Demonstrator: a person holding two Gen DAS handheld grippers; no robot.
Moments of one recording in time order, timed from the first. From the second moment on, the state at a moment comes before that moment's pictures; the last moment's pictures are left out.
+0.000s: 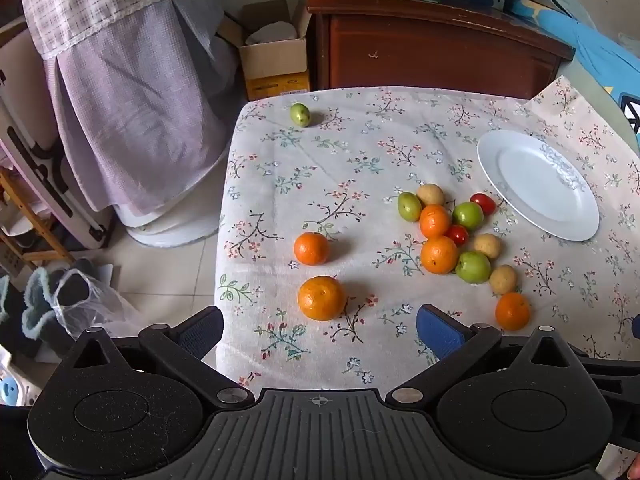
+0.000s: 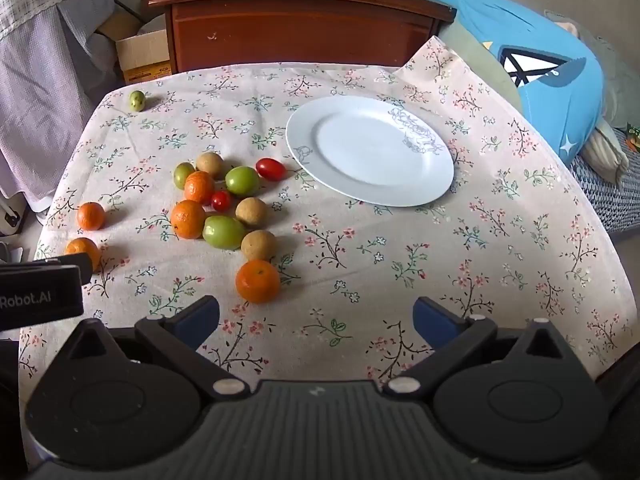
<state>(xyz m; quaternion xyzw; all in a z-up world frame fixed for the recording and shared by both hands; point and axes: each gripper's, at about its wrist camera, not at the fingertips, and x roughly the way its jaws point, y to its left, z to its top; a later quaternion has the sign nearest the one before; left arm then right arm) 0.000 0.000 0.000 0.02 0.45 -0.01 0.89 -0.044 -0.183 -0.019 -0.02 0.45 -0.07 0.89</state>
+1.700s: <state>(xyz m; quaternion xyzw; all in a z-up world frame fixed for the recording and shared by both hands) 0.000 0.001 0.000 0.03 0.45 0.01 0.89 -0.047 -0.188 -0.003 -0.03 0.41 -0.09 0.91</state>
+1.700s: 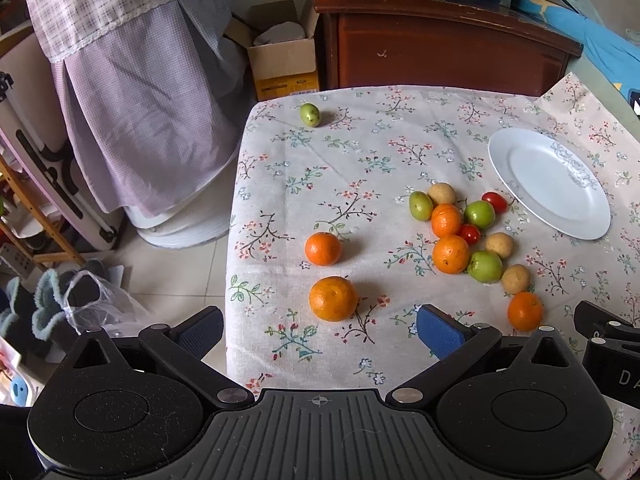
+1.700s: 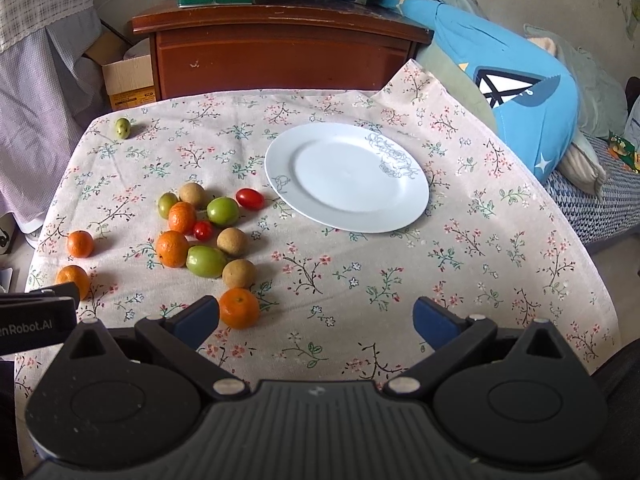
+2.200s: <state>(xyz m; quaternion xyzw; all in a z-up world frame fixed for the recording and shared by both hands) 0.000 0.000 0.001 0.02 0.45 0.00 0.89 -0.049 -0.185 0.000 -0.03 0.41 -0.08 0.91</state>
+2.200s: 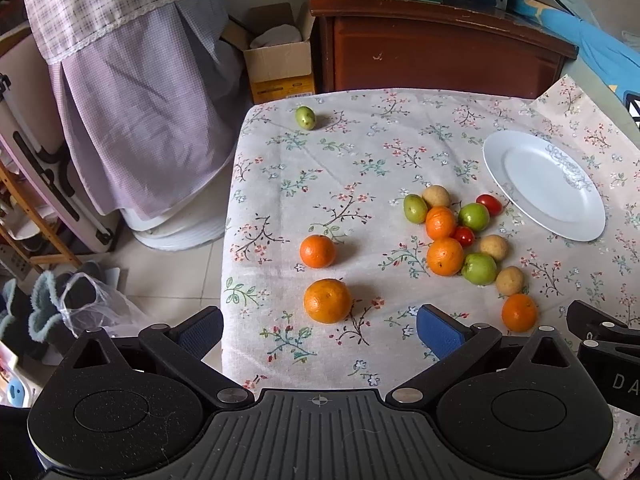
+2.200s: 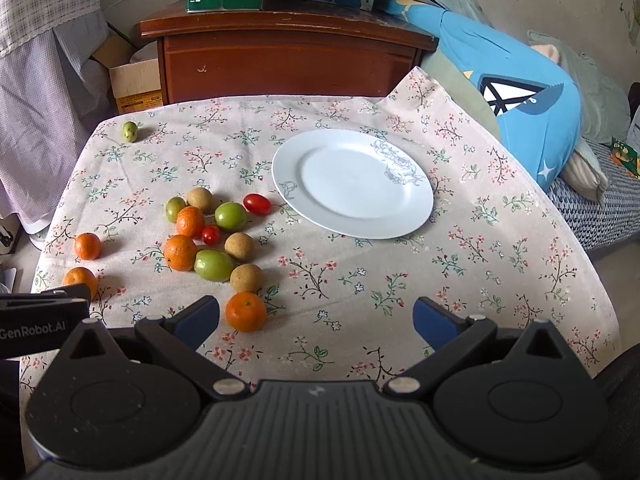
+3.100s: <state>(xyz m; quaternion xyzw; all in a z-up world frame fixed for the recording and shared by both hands) -0.002 -0.007 -0.001 0.04 0.45 -0.01 0.89 -0.049 -0.186 -0.002 -0.02 0.41 -0.08 0.91</state>
